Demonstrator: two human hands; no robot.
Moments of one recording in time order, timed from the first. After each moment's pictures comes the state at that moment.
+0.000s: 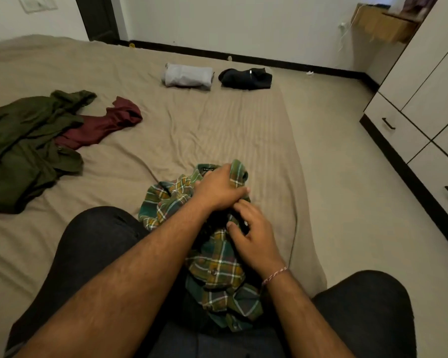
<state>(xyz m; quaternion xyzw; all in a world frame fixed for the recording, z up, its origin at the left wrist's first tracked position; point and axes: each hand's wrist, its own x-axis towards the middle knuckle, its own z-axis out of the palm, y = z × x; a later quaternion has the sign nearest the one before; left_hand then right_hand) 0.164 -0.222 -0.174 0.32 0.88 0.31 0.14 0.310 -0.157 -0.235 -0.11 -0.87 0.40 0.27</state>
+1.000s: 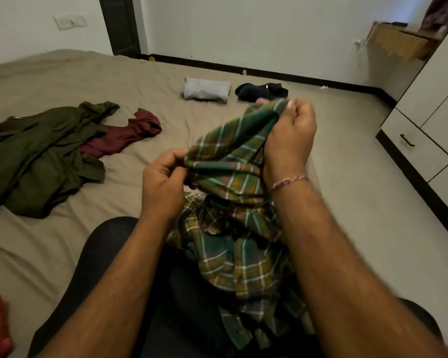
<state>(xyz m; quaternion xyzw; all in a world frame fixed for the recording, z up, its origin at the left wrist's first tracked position) 0.155 -0.330 -0.127 0.23 0.63 0.74 -0.04 0.199 -0.151 -0.043 -0.24 -0.64 0.55 0.48</state>
